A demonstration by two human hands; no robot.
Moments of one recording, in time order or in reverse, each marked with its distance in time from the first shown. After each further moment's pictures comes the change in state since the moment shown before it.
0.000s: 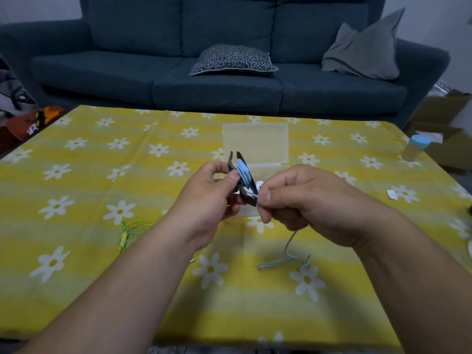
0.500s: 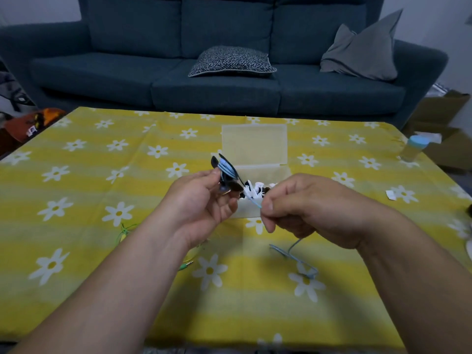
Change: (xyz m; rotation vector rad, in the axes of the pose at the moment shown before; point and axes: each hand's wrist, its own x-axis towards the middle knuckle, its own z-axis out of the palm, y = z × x) left_hand 0.002 0.009 -0.006 -0.405 0.014 -0.166; right_hand -0.002 0.005 -0.005 -0.080 -0.041 0.100
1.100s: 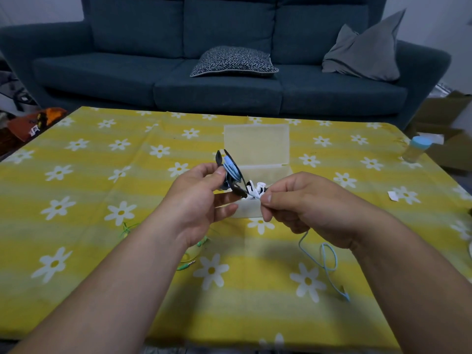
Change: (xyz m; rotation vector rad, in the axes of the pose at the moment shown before) left_hand 0.004 0.000 -0.006 0.284 0.007 0.083; right_hand 0.010 0.008 0.002 0.032 0.130 0.019
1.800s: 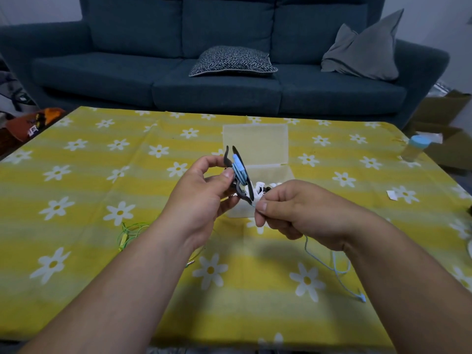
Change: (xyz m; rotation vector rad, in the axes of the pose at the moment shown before) left_hand -0.001 -0.009 0.004 0.004 -0.037 0.160; right_hand 0.006 0.013 0.002 -0.027 -0.046 0.033
